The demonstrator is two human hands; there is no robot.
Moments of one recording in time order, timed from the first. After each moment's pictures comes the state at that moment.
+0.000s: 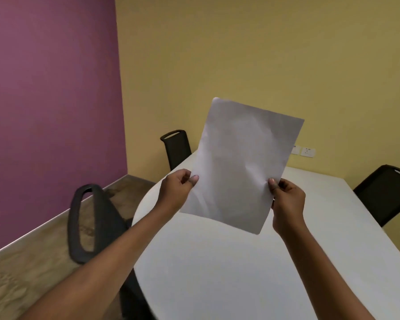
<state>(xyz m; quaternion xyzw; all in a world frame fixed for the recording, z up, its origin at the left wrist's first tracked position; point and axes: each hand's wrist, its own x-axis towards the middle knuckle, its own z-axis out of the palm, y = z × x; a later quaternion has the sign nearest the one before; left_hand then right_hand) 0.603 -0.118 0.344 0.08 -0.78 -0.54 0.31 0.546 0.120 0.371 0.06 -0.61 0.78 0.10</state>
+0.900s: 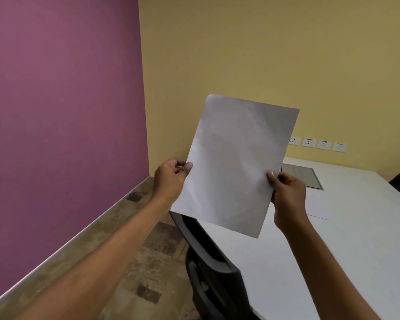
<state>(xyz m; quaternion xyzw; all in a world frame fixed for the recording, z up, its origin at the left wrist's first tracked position) 0.738 -0.466 0.383 0.09 -0.74 -0.57 0.35 0.691 -0.226 0.390 0.07 -0.61 0.79 0.08</state>
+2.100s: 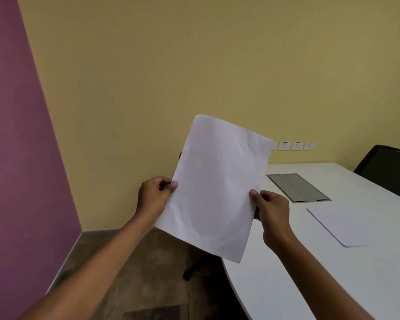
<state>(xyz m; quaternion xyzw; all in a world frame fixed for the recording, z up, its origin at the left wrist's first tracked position) 0.168 -0.923 0.344 -0.04 -0.77 -0.61 0.17 0.233 -0.670 0.346 -0.12 -0.67 0.69 0.23</state>
